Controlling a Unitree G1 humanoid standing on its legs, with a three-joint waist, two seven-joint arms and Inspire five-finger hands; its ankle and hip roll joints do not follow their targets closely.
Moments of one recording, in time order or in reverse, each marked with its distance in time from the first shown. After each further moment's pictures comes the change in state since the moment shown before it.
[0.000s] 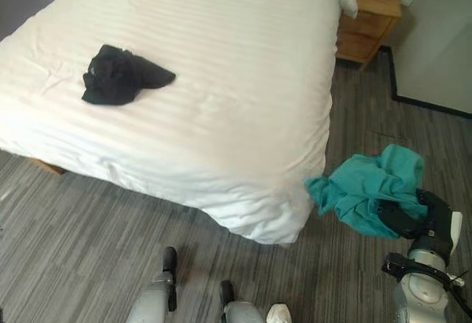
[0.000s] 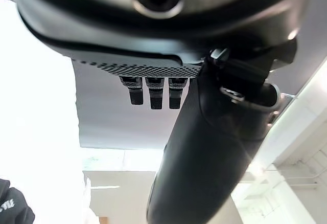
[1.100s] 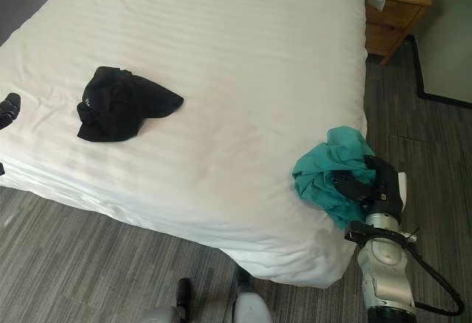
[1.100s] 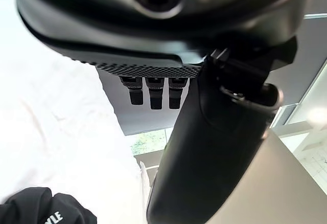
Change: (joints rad) left arm -0.032 0.114 -0.127 0.075 0.060 0.098 -0.091; right arm -0.162 0.030 0.151 -0.045 0.029 0.034 0.045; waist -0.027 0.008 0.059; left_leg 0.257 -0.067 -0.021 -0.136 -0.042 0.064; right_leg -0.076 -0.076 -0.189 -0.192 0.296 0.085
